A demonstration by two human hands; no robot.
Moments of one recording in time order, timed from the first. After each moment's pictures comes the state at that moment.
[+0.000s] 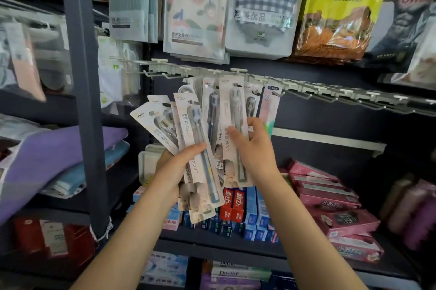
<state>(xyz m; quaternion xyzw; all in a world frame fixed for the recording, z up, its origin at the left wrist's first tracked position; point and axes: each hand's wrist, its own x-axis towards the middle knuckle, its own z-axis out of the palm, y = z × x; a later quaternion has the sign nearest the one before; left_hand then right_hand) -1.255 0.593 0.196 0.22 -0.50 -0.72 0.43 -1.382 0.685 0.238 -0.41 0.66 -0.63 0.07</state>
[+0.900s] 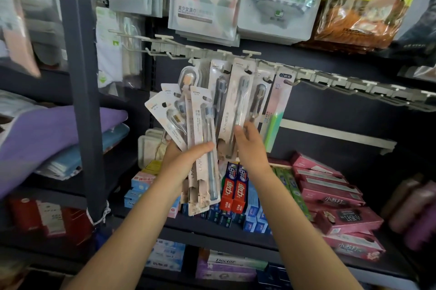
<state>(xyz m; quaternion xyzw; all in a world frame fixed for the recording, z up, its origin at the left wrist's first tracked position) -1.270 0.581 0.170 0.25 -0.55 -0.68 0.42 -1.422 0.637 0.190 -0.39 0.70 -0.59 0.08</state>
